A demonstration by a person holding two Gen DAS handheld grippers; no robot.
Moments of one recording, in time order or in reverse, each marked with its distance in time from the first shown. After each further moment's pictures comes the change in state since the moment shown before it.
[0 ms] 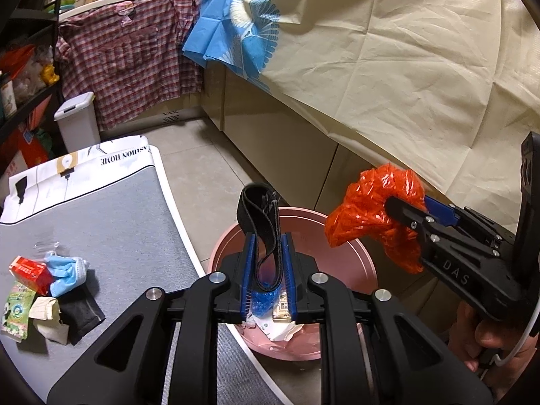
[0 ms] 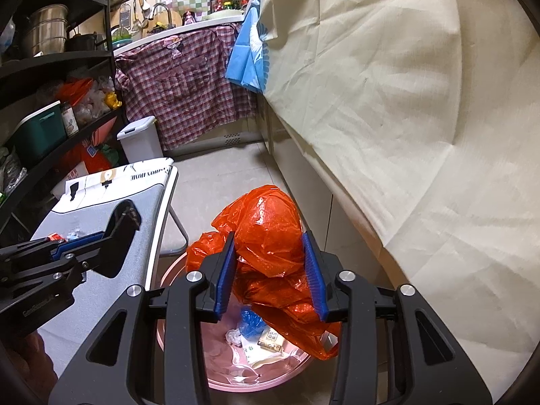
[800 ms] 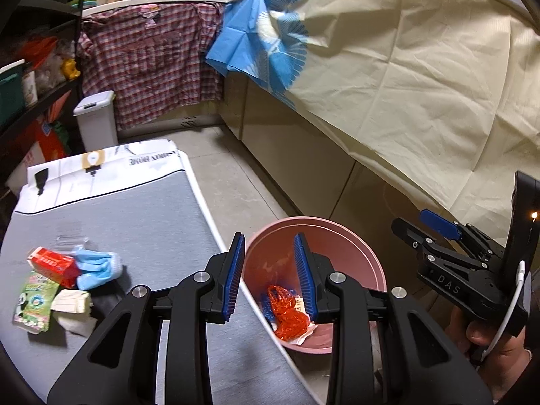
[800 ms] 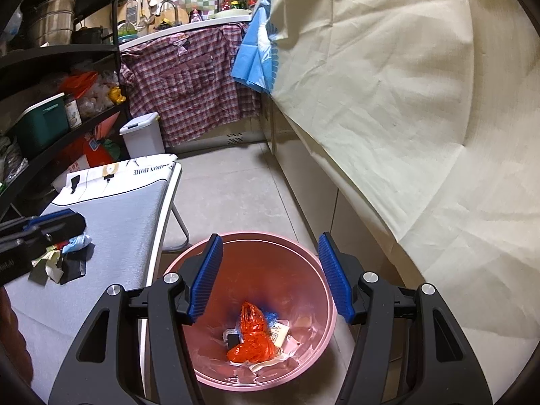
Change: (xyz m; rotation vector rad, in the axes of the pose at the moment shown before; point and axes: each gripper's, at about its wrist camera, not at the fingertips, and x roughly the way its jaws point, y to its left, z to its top) left arm -0.038 0.034 -0.002 -0.061 -0.057 0.037; right arm -0.003 0.011 -0.006 -0.036 -0.016 -0.002
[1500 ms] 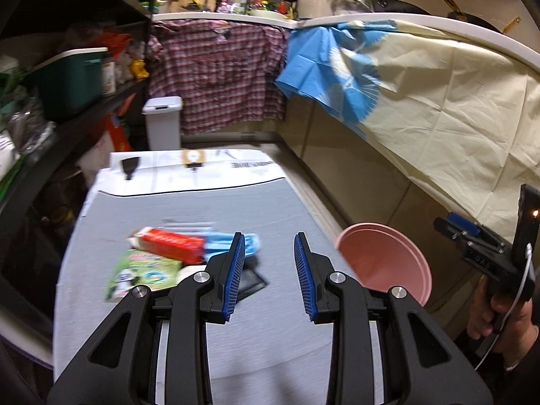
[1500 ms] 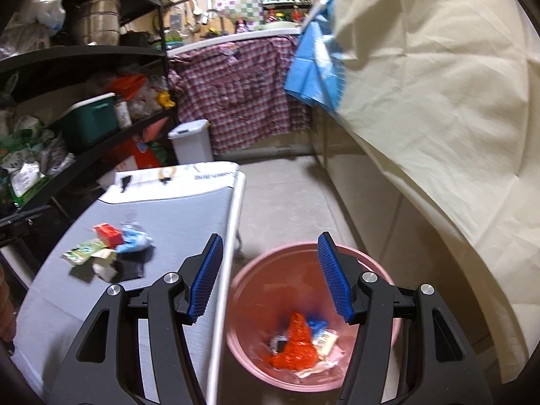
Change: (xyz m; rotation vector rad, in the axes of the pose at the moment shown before) left arm -0.103 0.121 -0.033 -0.089 -0.089 0.157; right arm -0.026 0.063 -0.001 -0.057 -0.060 0.196
